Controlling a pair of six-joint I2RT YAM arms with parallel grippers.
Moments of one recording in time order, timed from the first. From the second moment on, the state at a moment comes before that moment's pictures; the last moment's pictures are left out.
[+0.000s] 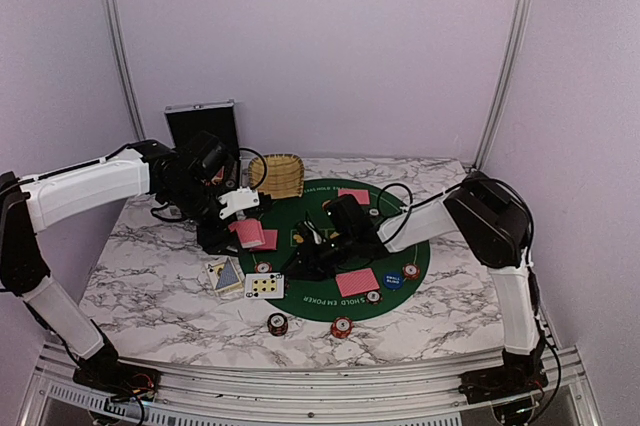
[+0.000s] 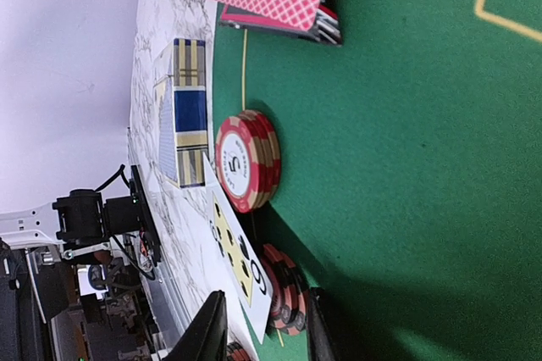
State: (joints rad) left arm -0.64 1.58 1.31 -0.90 0.22 0.64; right arm 0.80 2.20 1.30 0.17 -0.75 0.84
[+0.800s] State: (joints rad) left arm -0.63 1.58 1.31 -0.90 0.22 0.64; right arm 0.82 2.24 1.38 0.16 -0.79 0.84
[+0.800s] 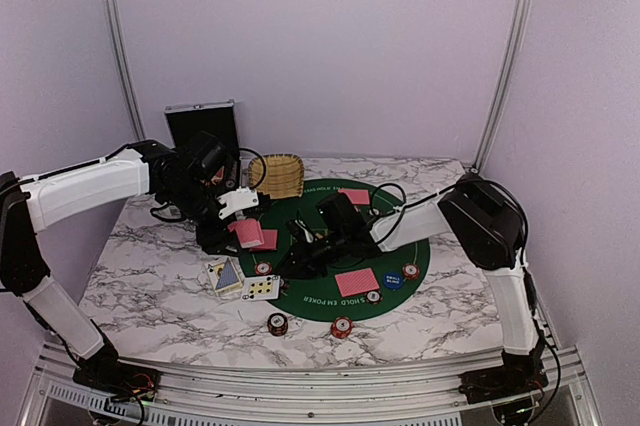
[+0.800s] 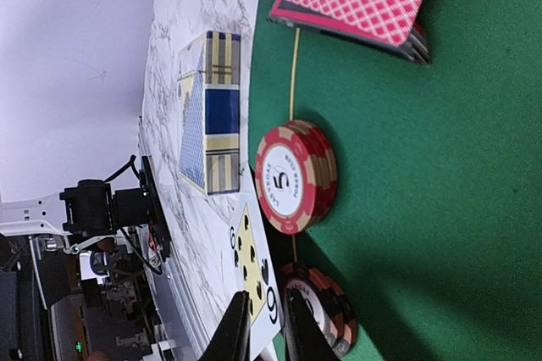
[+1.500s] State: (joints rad) left arm -0.63 1.58 1.31 -0.90 0.22 0.65; right arm 0.84 2.27 1.37 0.19 -0.85 0.85
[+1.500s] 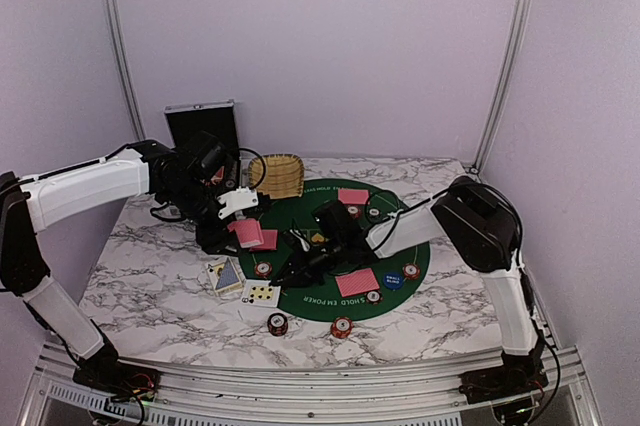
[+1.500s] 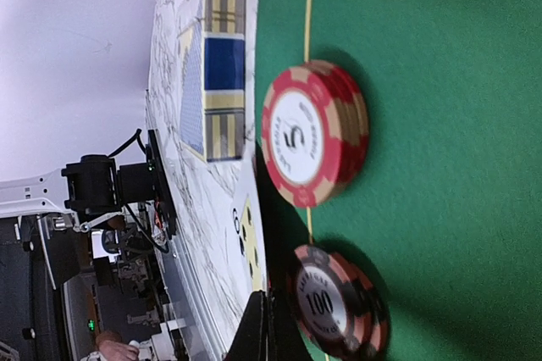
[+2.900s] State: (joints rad) left arm -0.61 1.54 1.30 -0.92 0.21 0.65; right arm 0.83 2.07 1.29 0.29 -0.87 0.93
